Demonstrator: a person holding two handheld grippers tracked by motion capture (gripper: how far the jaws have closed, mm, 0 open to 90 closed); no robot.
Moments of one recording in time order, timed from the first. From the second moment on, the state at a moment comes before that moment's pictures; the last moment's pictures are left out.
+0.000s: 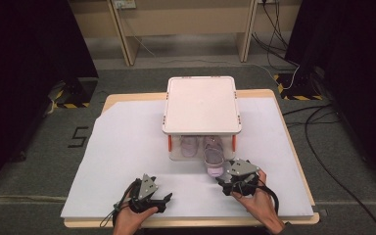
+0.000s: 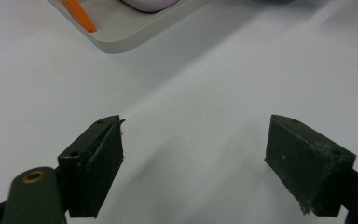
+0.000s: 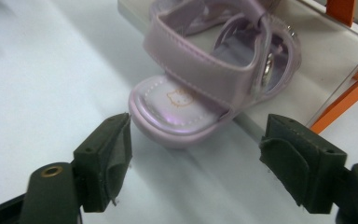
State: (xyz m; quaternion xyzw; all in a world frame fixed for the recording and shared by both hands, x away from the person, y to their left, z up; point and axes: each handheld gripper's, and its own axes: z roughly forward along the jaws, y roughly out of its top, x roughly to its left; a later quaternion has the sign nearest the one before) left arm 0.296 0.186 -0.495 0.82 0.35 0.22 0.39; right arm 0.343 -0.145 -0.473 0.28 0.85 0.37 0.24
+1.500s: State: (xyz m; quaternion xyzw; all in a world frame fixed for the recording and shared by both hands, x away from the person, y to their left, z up) left arm 0.297 0.185 -0.496 0.83 0.35 0.21 0.39; right arm 0.408 -0.131 -0.477 0.30 0.84 0.38 0.24
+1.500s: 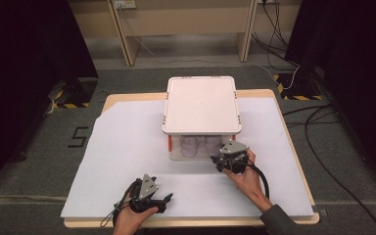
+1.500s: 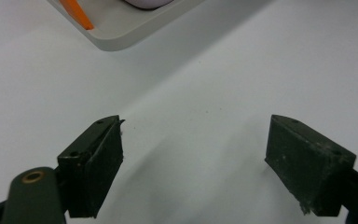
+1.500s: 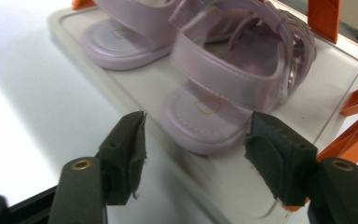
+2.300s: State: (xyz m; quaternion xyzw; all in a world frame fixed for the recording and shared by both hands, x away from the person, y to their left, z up) left arm 0.296 0.186 -0.495 0.83 0.35 0.21 0.39; right arm 0.362 -0.159 -0.464 0.28 0.85 0.41 0.19
